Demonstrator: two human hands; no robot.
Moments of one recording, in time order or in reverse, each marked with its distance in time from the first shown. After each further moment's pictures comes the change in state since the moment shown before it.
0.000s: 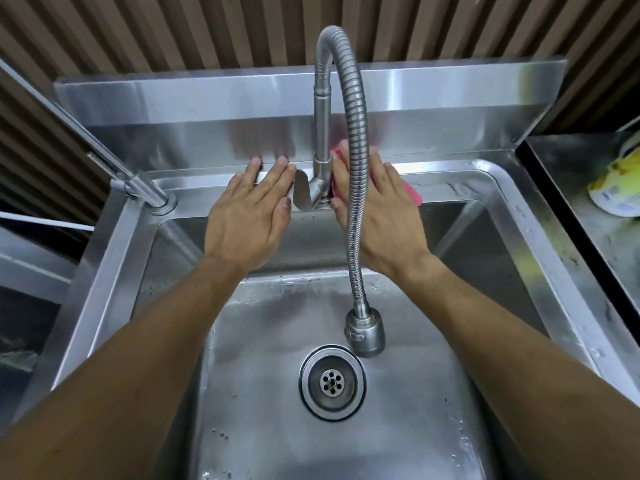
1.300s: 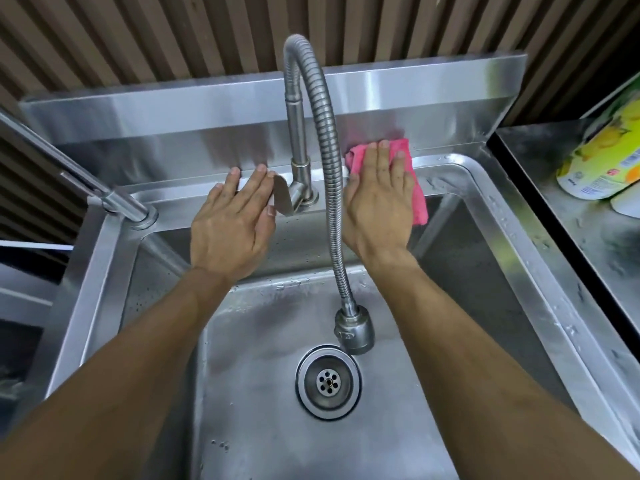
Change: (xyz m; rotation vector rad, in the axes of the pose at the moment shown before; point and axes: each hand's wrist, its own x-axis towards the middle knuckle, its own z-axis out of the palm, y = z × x) left_hand -0.002 -0.001 0.008 -0.010 0.067 -0.014; right_hand 0.008 -0.007 -0.007 0.167 -0.043 0.577
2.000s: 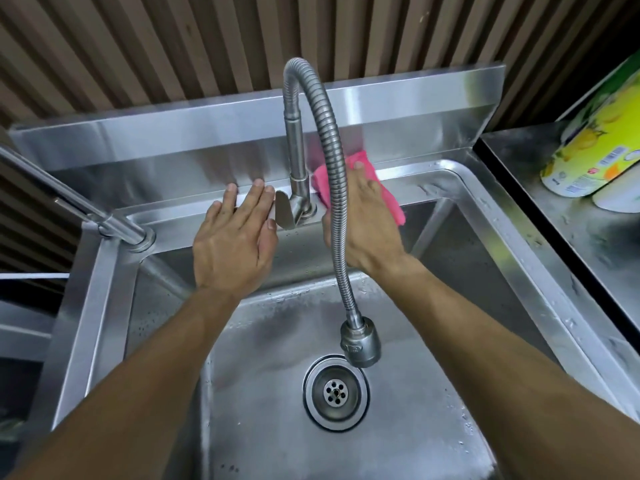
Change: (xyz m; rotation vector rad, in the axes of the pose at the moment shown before) left_hand 0.001 0.003 0.001 -0.015 0.003 -0.002; right_hand -0.005 -0.008 -0.010 0.285 -0.178 -0.234
